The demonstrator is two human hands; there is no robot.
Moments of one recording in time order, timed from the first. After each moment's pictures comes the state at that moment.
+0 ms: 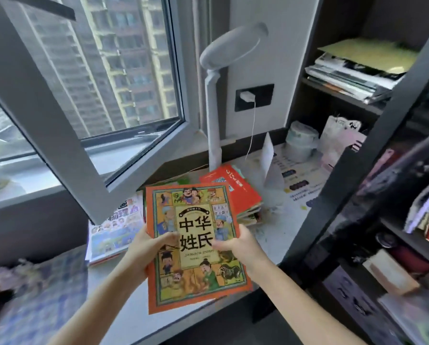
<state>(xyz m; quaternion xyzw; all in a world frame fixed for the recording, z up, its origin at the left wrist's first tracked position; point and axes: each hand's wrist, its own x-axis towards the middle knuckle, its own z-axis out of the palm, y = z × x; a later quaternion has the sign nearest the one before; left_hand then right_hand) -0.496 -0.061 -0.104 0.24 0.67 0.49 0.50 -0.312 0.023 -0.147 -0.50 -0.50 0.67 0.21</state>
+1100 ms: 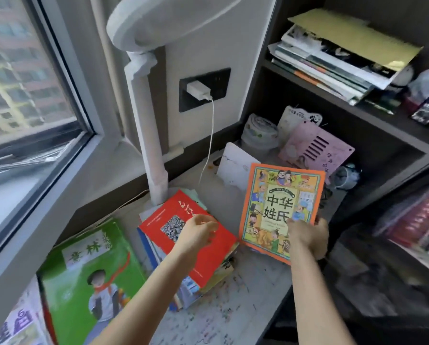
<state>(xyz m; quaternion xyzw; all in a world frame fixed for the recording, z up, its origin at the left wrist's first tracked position) -0.445 0.259 -0.189 0.34 0.61 0.34 0.63 -0.235 0.262 -0.174 -0.86 -0.16 0.18 0.44</state>
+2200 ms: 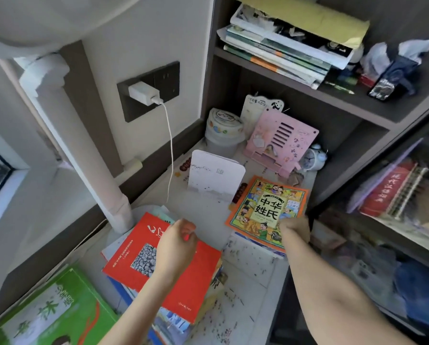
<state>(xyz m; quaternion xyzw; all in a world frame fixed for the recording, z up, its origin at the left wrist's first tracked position) -0.441 0.306 -0.224 0.64 0.62 0.26 0.36 -0.167 0.320 -0.259 -0.93 -0.07 0.17 0.30</state>
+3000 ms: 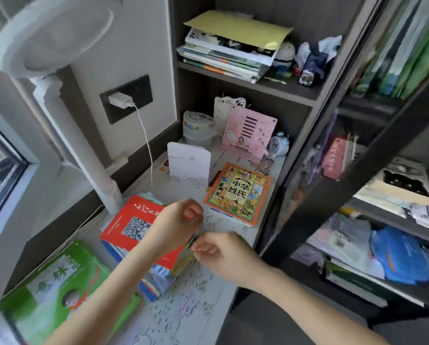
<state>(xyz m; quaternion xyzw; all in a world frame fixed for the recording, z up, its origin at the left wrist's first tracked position) -0.417 0.200 -0.099 0.77 0.51 0.16 0.35 -0.285 0.119 -0.121 -0.61 -0.64 0.40 0.24</state>
